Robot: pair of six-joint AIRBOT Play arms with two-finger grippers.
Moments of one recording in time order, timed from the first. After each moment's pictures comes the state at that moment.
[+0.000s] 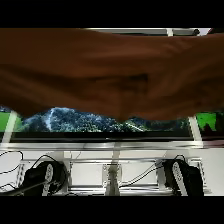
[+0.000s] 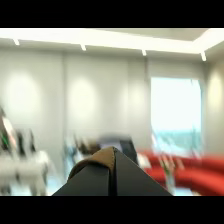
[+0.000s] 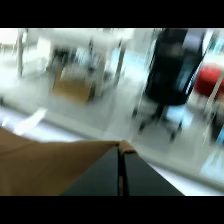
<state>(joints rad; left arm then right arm) 0.25 -0.31 1.19 0.57 -0.36 -0.83 -0.34 -0.52 1.77 -0.89 1.19 1.15</state>
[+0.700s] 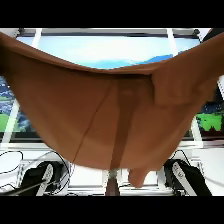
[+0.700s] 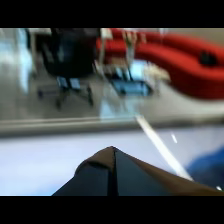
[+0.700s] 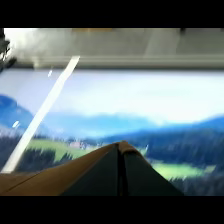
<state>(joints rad) 0.25 -0.66 1.09 0.58 -0.73 -0.81 -0.34 -0.85 1.56 -0.86 1.22 1.27</state>
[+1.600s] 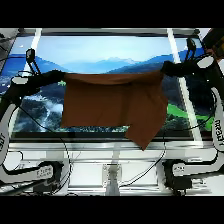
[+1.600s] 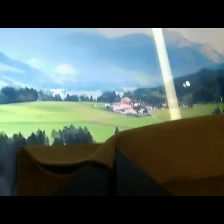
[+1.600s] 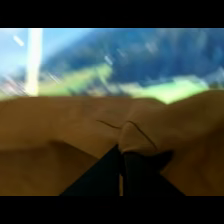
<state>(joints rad) 0.14 -1.41 1.06 0.51 -0.61 -0.73 -0.15 -1.54 1.42 -1.00 0.96 1.32</state>
